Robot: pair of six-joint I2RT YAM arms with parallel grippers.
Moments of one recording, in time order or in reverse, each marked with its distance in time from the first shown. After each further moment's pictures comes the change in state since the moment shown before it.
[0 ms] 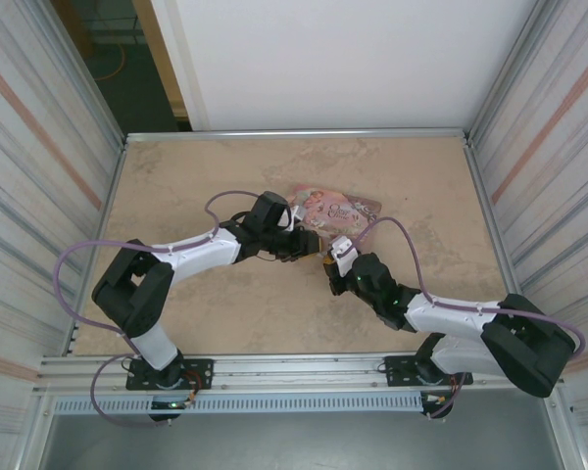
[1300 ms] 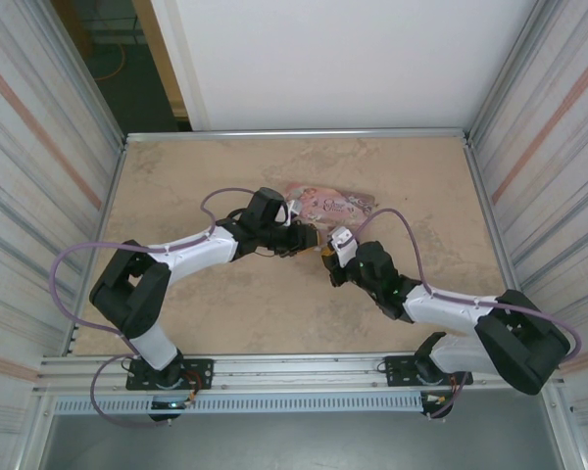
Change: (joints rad) left arm 0.018 -0.012 0.006 0.020 -0.011 -0.029; right arm -0.092 0.042 0.061 0.010 -0.156 -0.040
